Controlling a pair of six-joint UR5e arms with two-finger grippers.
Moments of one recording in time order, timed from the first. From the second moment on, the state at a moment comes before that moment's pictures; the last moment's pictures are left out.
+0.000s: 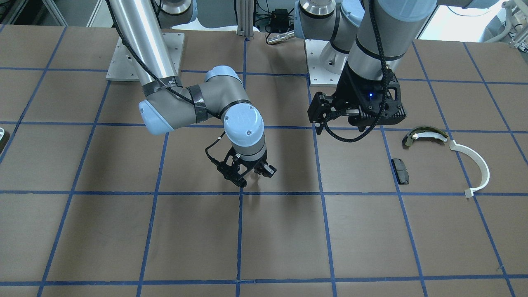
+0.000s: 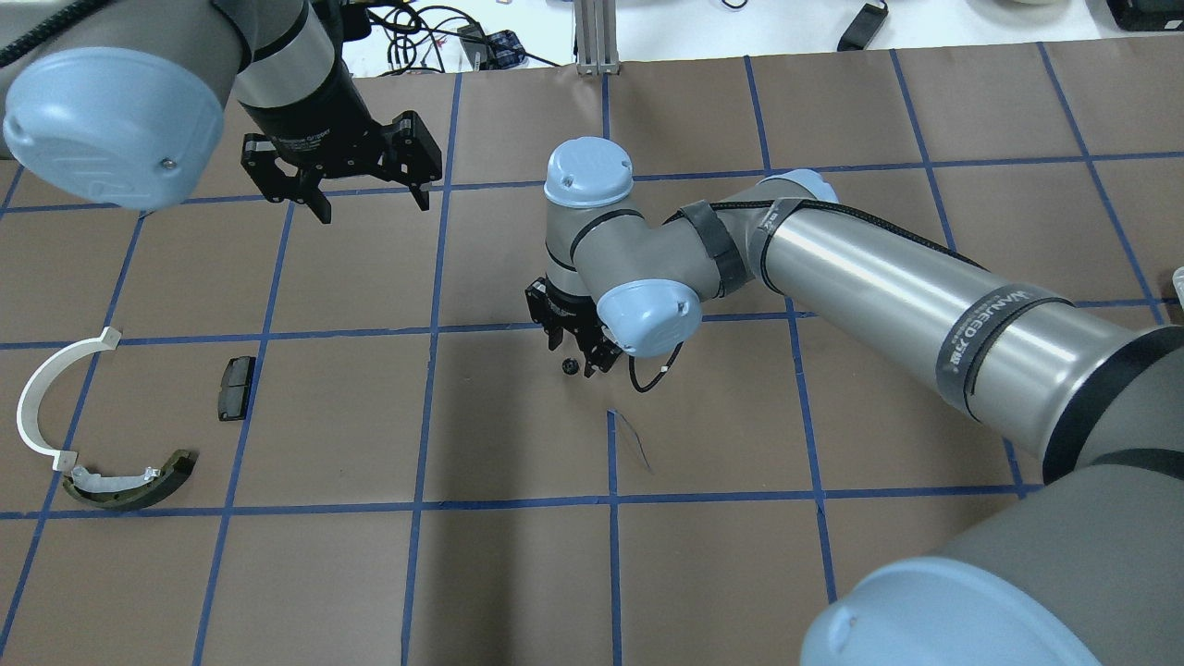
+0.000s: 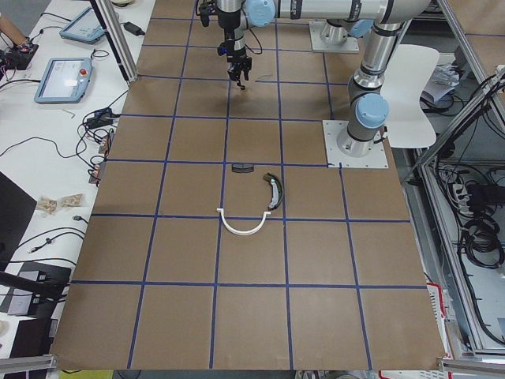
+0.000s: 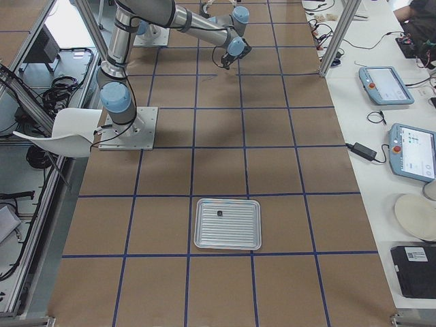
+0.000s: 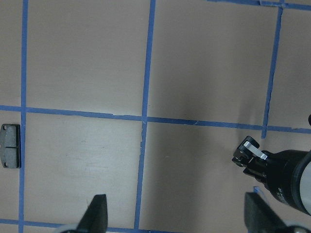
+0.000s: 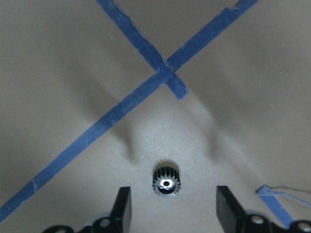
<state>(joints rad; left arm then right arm) -1.64 -1.66 -1.54 -1.46 1.57 -0.16 1.99 -1.04 1.64 -2.10 -1.40 1.11</state>
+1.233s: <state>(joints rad) -1.78 -1.85 -1.64 -1.29 1.55 -0.26 1.31 -1.34 1.64 -1.78 -1.54 0.11</state>
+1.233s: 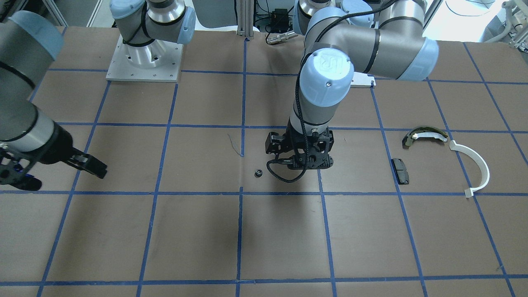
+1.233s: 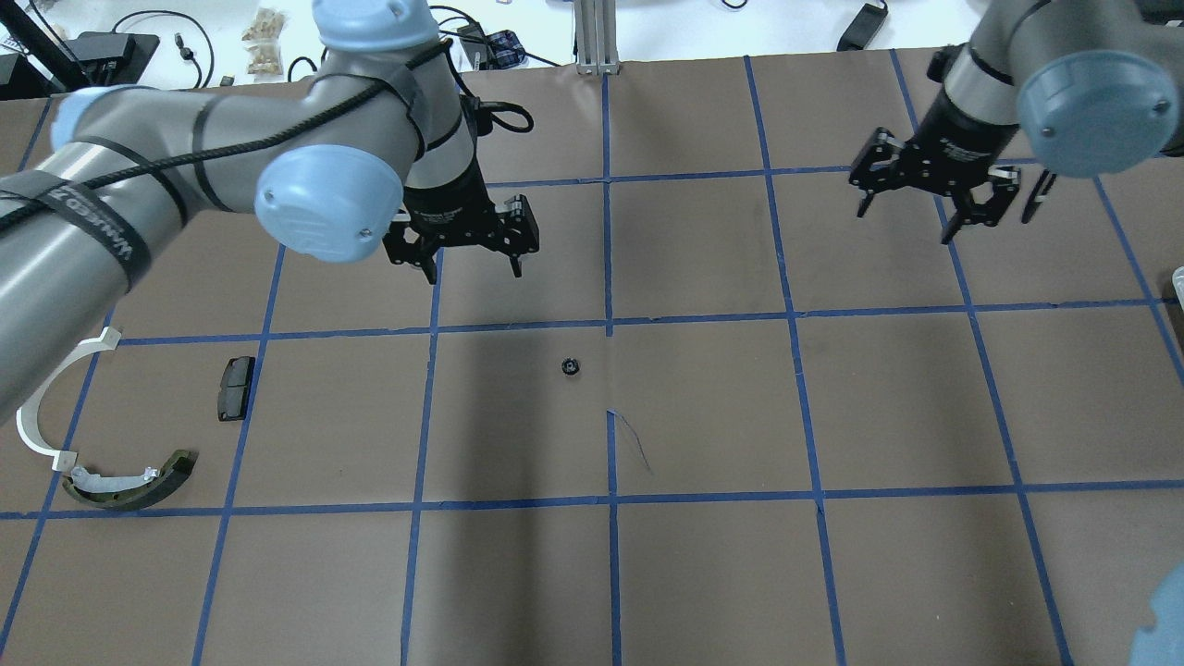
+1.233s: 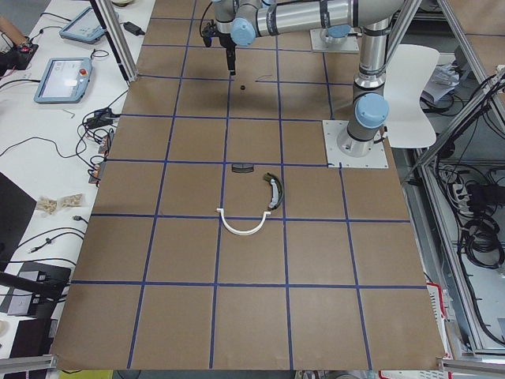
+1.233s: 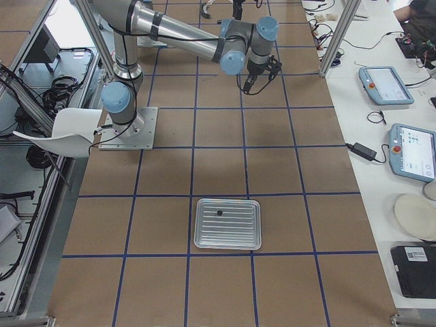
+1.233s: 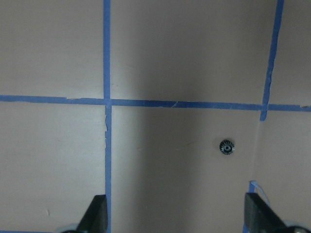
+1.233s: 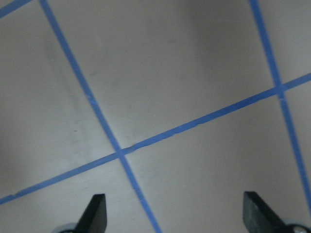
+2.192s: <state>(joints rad) -1.90 -2.07 -1.74 -1.01 1.56 -0.39 0.77 -1.27 1.63 -1.82 -1.67 -0.67</state>
